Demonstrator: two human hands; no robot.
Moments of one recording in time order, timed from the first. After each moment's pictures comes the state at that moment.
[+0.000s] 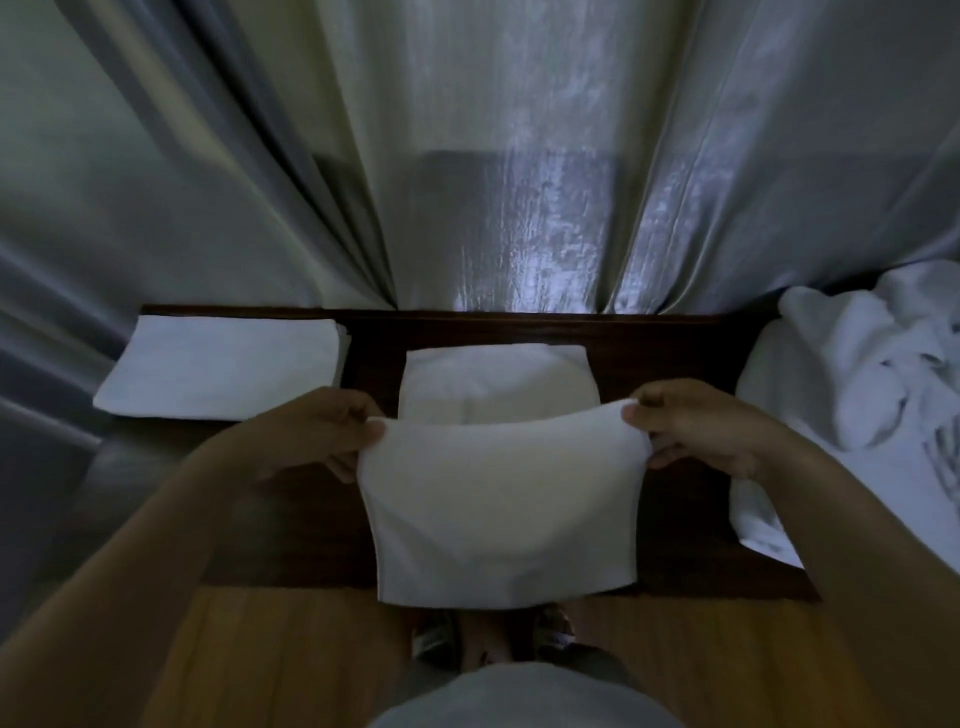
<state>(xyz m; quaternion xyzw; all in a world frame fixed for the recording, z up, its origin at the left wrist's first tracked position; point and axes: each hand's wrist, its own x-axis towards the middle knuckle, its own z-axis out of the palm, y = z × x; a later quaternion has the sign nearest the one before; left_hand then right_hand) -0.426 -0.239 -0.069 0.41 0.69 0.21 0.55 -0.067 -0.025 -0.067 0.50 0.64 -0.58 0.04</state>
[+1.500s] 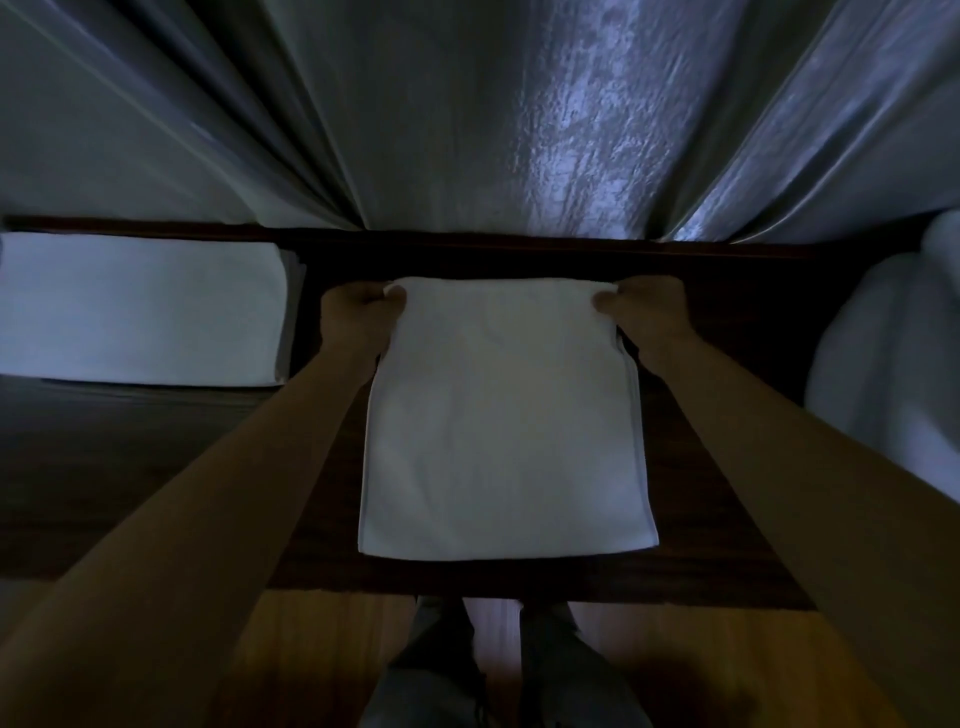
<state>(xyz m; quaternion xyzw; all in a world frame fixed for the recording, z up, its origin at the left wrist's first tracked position) -0.439 -0.085 -0.251 0.10 0.83 0.45 0.33 -0.184 0.084 -0.242 0.66 0.55 -0.49 -0.15</state>
